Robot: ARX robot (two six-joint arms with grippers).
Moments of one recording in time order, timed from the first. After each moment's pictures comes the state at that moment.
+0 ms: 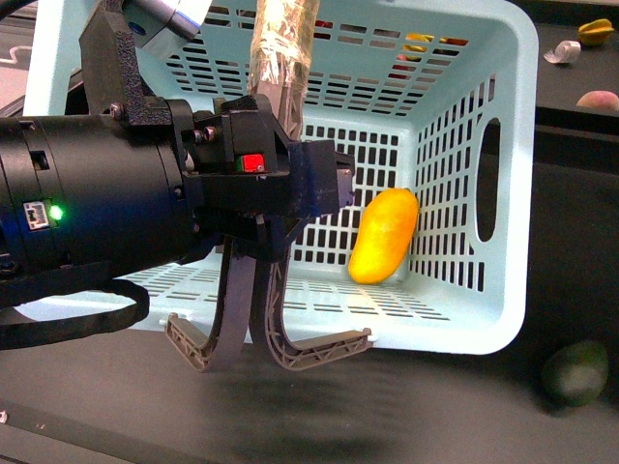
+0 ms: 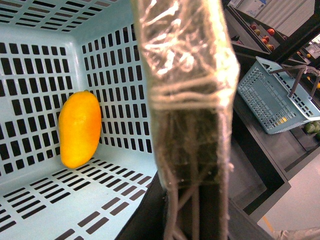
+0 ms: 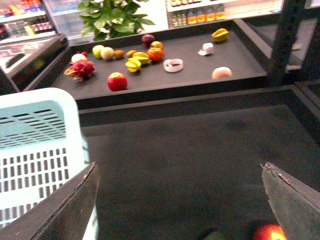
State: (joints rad) left arm -0.47 1.68 0.48 0.99 0.41 -0.36; right arm 0.05 0.62 0.14 0.28 0.28 0.22
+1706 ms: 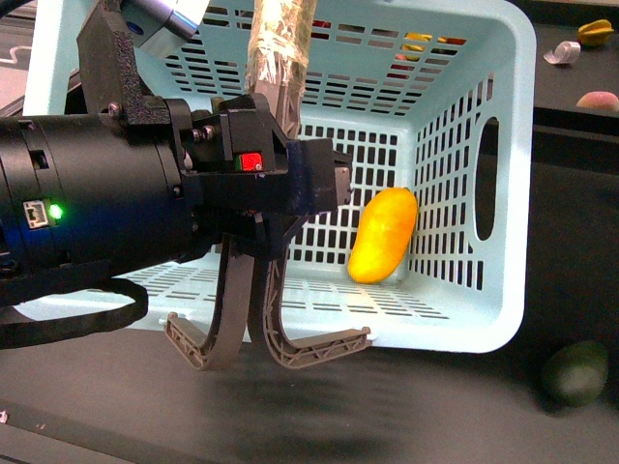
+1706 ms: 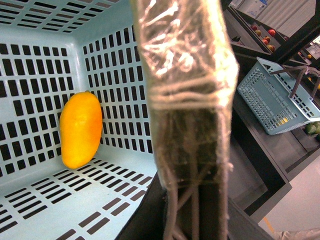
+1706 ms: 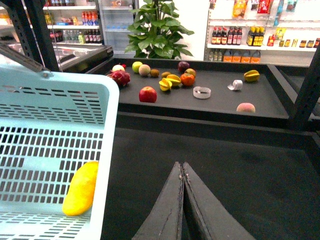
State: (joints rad) left arm -0.47 1.68 0.48 0.99 0.40 -0.36; right arm 0.00 0.06 0.01 0.03 0.00 0.00
